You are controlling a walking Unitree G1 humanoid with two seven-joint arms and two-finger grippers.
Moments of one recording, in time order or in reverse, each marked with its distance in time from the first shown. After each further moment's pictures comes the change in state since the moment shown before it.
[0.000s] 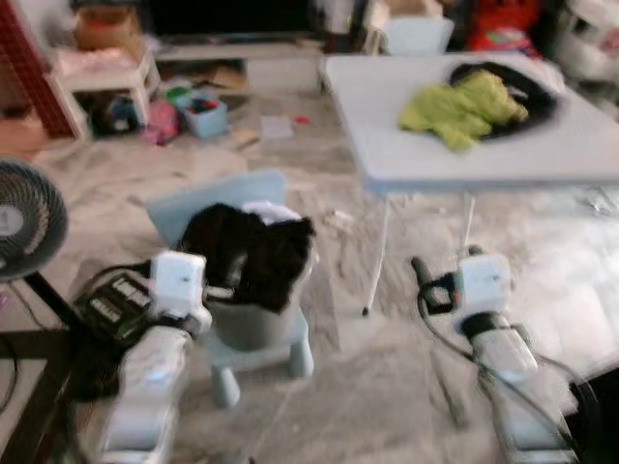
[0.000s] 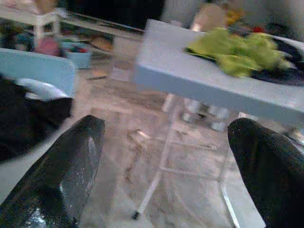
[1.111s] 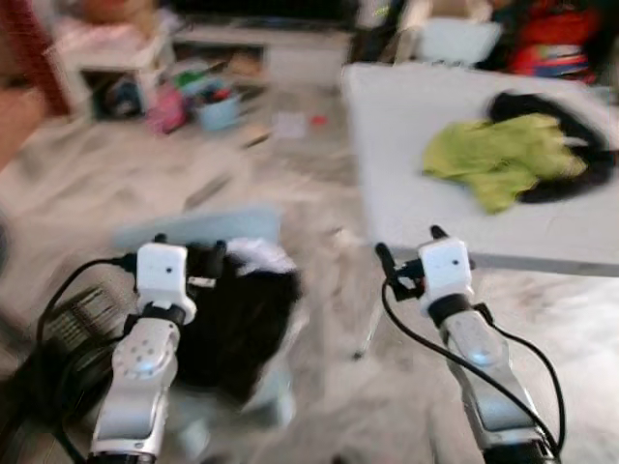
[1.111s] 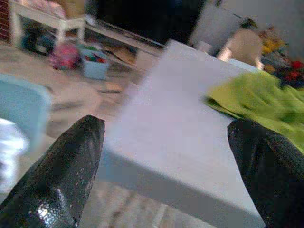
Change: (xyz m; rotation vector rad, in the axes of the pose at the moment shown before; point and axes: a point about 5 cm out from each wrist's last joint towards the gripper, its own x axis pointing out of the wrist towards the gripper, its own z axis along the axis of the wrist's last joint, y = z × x) left arm 0.008 -0.002 -0.001 -0.025 0.004 0.045; right arm 0.014 0.011 0.013 -0.078 -0.059 0.051
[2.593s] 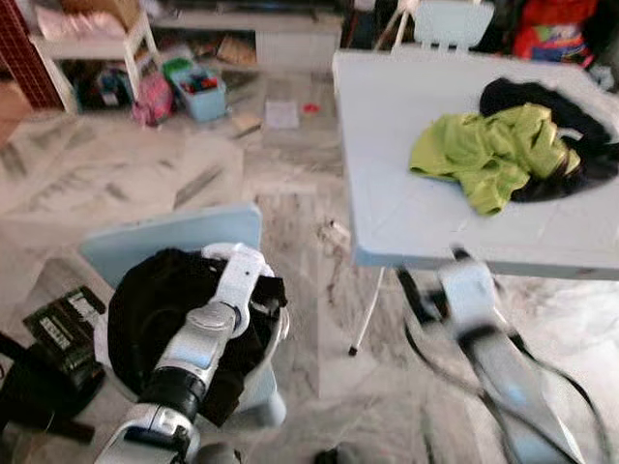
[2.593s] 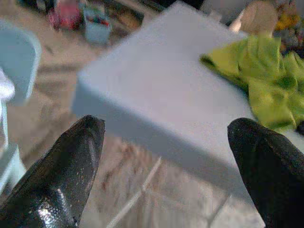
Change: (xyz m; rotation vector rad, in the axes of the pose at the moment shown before) left arm 0.046 -0.047 -0.066 0.100 0.628 -0.292; right arm -0.048 -0.014 -0.008 -0.084 0.086 0.017
